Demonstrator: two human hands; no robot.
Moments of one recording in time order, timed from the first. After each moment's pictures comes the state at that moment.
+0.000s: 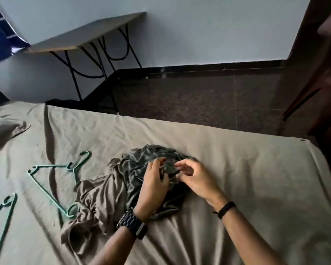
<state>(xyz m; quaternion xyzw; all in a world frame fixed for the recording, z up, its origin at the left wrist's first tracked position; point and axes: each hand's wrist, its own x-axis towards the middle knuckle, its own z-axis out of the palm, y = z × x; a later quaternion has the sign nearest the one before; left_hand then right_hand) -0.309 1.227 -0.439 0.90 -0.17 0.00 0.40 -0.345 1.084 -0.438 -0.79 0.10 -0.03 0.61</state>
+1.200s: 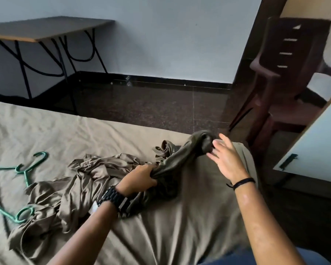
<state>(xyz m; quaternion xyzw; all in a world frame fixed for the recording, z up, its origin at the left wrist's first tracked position) -0.306 1.190 -0.415 0.91 -0.33 -0.19 0.18 -0.408 0.953 -0.382 -0.52 0.26 -0.22 0.78</state>
